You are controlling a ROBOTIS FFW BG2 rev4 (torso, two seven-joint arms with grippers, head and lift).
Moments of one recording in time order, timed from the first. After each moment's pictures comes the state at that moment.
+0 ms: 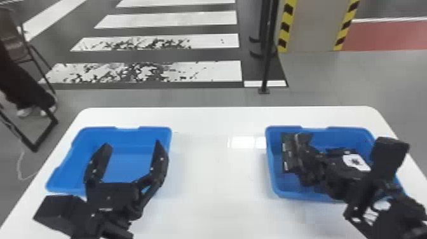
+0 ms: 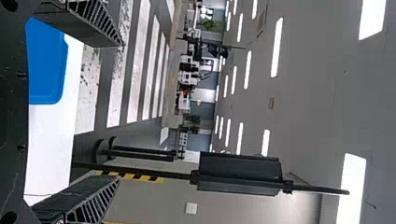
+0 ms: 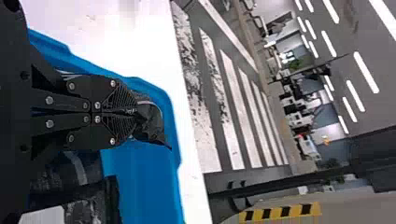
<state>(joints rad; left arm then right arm) 0.62 0.10 -0.05 -2.14 0.13 -0.21 0.09 0.25 -0.23 0.02 -1.95 -0.54 0.49 0.10</state>
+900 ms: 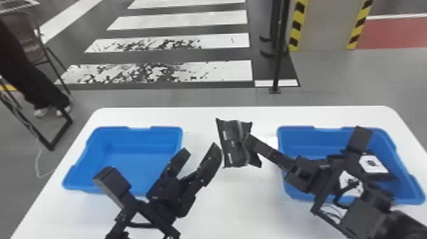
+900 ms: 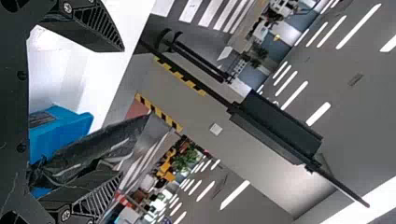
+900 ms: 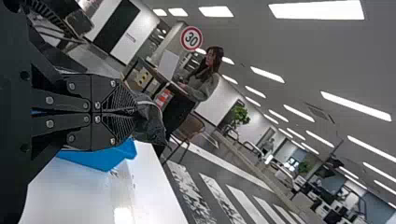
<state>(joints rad) 0.53 0.11 -0.09 -2.14 0.65 0.15 -0.20 0.12 -0.27 0.22 -1.87 -1.11 0.54 0.35</state>
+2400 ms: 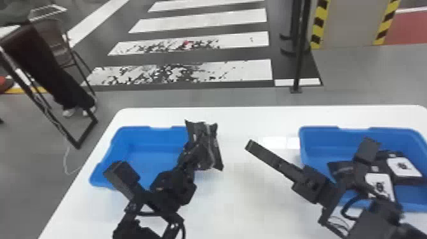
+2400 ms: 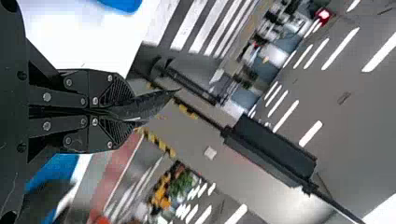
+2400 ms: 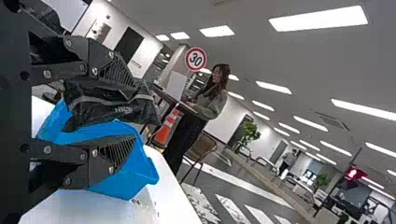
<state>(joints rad) 0.49 0.08 0.00 -2.08 0.58 0.12 -0.13 0.09 -0.29 0.34 -1.78 -1.18 0.45 0.38</state>
